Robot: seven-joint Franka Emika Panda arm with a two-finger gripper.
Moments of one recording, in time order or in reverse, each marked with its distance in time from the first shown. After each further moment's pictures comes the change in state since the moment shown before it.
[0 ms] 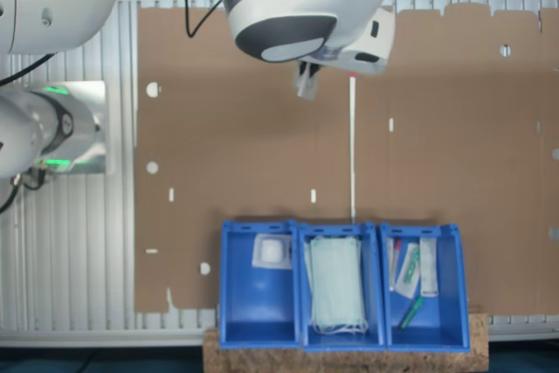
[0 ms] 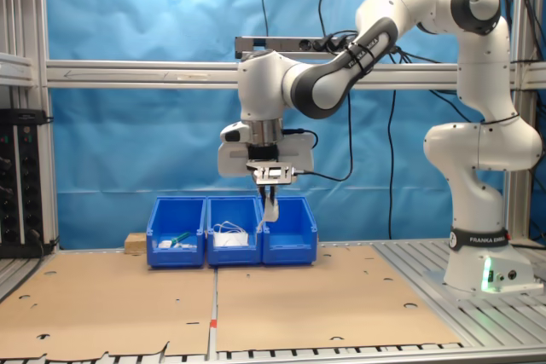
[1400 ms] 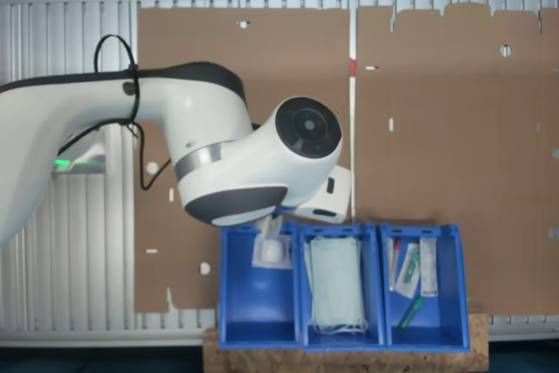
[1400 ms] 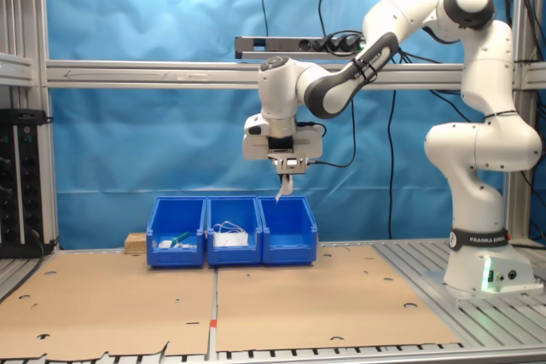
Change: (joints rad) arm -0.132 -0.320 -0.206 -0.179 -0.589 -0.076 0.000
